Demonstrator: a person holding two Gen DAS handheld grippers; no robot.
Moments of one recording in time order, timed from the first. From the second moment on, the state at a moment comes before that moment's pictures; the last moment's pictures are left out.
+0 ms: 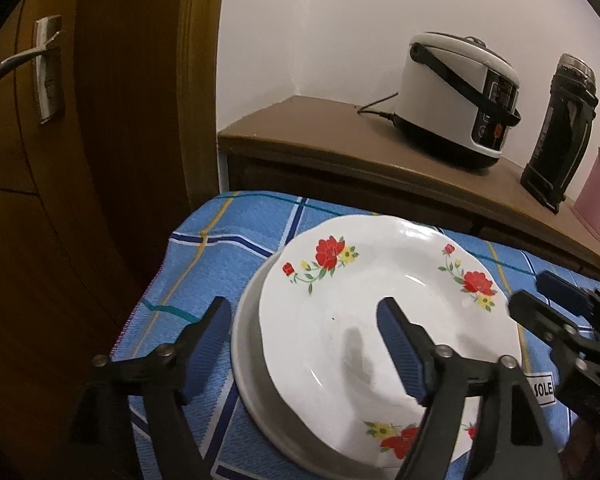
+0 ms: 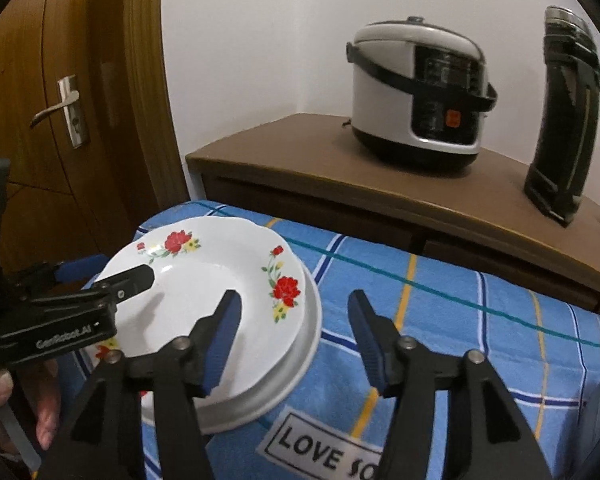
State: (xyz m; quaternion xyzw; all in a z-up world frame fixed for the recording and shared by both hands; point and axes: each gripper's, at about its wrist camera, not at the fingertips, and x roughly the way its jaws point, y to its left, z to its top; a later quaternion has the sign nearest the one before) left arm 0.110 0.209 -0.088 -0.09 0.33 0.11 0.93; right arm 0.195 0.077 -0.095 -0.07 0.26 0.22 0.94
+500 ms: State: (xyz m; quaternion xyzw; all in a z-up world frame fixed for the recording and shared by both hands) left arm 0.063 0.171 -0.040 -0.08 0.23 0.09 0.97; right arm 0.066 -0.026 -0.026 -0.05 0.18 0.18 0.97
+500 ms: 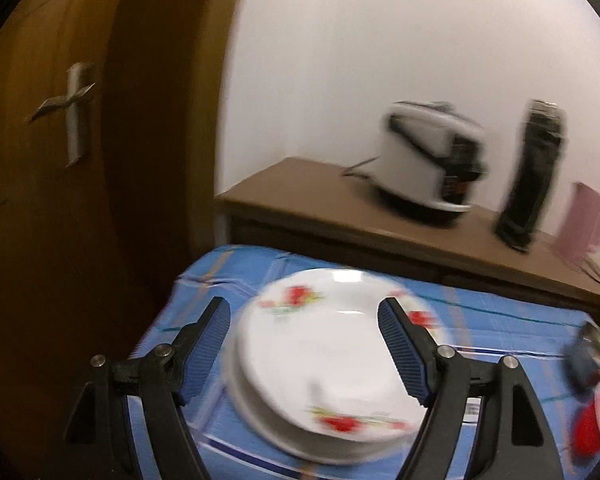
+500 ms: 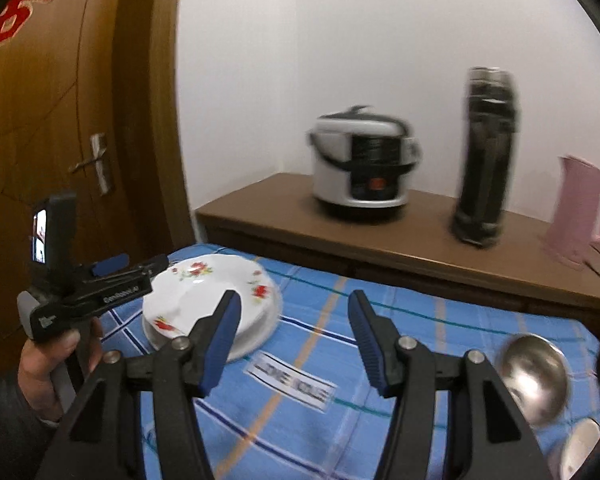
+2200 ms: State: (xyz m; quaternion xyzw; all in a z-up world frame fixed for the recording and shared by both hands) left arm 0.065 -0.076 -0.062 0.06 0.38 -0.30 0.88; right arm 0.039 -0.159 -0.075 0.03 0.28 0.08 0.96
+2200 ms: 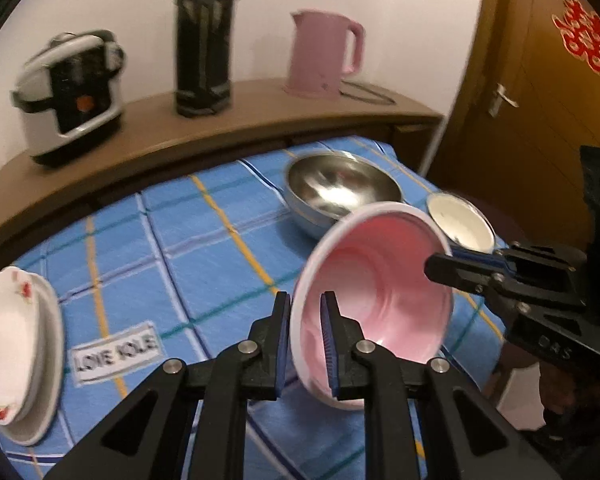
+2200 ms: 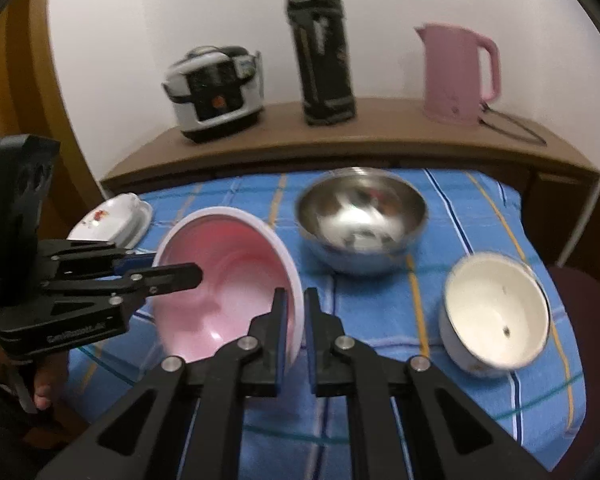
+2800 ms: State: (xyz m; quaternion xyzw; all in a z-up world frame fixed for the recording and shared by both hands) left arm 0.113 -0.046 0.008 -0.02 0.32 -0.30 0.90; right arm 0.065 -0.153 0.002 0.04 0.18 0.08 0.98
